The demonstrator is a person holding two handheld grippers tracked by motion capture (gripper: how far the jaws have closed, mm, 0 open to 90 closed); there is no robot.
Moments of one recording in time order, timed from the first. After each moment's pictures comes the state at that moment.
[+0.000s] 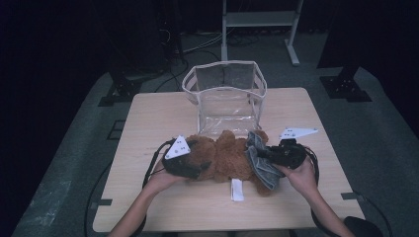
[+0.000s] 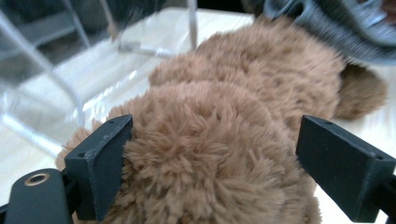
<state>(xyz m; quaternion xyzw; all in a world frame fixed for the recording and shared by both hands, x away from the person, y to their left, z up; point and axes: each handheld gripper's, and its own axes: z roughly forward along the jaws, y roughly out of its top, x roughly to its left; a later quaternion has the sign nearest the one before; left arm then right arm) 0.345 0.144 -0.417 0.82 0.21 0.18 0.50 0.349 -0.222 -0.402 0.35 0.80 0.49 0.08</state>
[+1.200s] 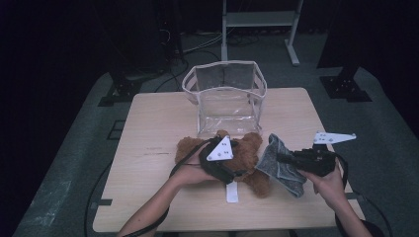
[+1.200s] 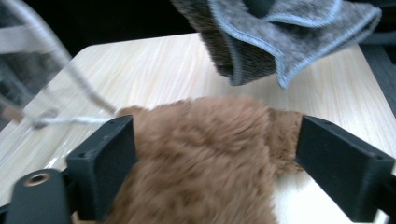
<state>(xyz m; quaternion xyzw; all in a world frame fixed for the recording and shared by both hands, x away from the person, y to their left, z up) 0.337 0.033 -0.388 0.87 0.02 0.16 0.47 0.316 -0.287 -0.387 0.33 0.76 0.56 0.03</state>
